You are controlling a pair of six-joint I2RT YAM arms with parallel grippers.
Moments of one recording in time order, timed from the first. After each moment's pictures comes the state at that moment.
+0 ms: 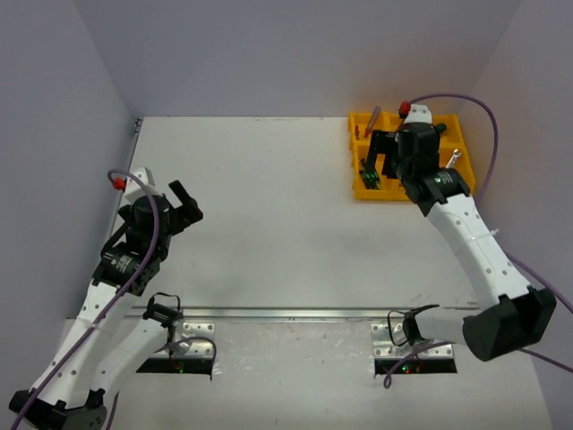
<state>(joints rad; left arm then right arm) -0.30 0.66 0.82 -0.65 -0.47 -0.58 0.23 1.30 1.24 -0.50 0.32 0.22</state>
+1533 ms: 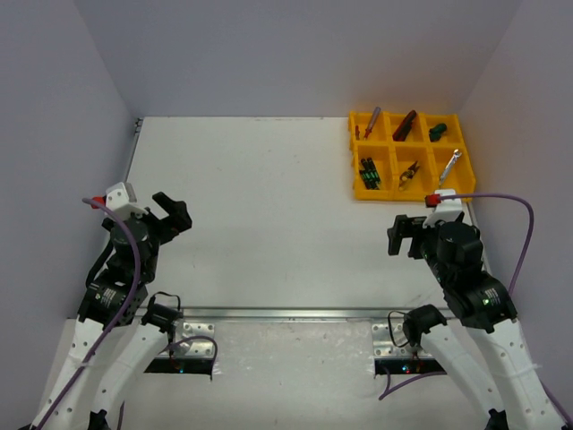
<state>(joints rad) -0.27 0.46 0.76 -0.61 -0.47 -0.52 0.34 0.46 0.73 -0.70 0.24 0.12</state>
